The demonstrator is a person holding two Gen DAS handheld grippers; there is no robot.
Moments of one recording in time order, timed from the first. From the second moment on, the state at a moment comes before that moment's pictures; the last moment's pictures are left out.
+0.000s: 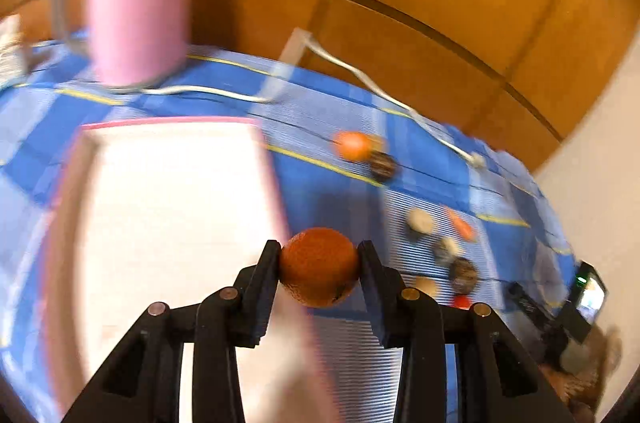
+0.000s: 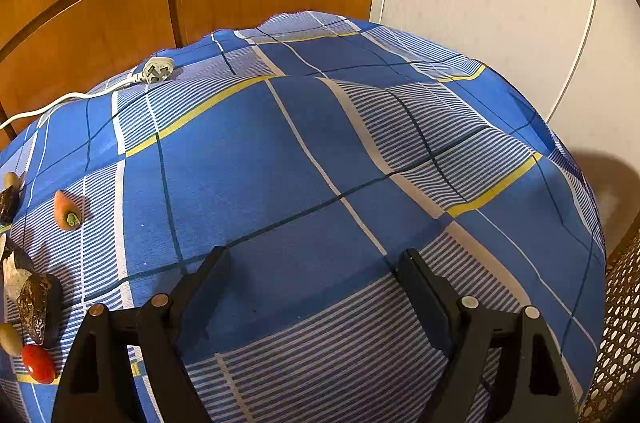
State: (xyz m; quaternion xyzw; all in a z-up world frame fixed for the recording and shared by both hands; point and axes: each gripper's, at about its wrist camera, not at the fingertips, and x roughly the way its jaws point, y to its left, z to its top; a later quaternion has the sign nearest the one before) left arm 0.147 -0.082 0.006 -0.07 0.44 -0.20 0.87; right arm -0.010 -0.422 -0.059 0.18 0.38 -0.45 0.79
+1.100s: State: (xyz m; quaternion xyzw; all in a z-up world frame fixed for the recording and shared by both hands) left arm 0.168 0.008 -0.026 -0.08 0.44 -0.04 0.90; right arm -0.009 -0.420 -0.060 0.18 0.38 -0.45 0.79
